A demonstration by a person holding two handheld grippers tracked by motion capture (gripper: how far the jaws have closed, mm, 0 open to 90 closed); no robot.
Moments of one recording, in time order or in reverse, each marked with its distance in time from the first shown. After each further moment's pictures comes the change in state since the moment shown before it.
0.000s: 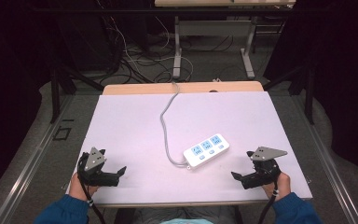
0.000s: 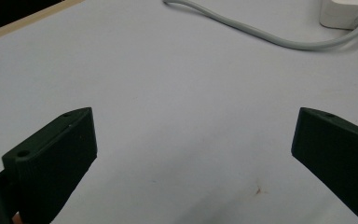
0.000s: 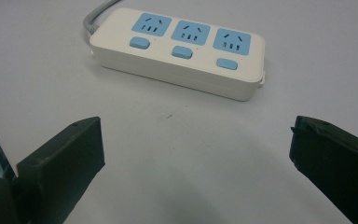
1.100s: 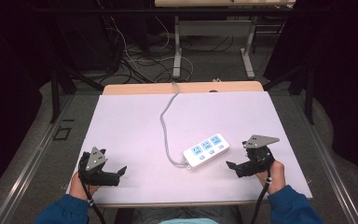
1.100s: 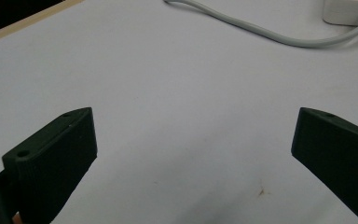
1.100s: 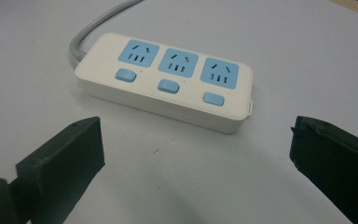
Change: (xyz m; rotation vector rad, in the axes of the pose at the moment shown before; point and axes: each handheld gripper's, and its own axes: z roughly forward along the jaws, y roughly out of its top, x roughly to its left) left arm 0.000 0.001 0.002 0.013 0.003 0.013; right arm -0.008 0.035 0.013 0.018 -0.023 0.004
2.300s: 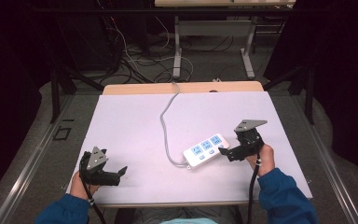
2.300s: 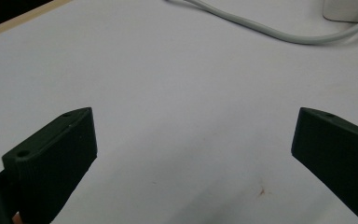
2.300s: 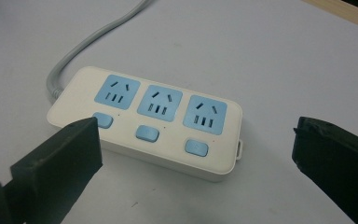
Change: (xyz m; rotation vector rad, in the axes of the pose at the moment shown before) left arm 0.001 0.000 0.003 0.005 -0.006 0.002; right arm -0.020 0.036 0.031 0.027 0.015 0.021
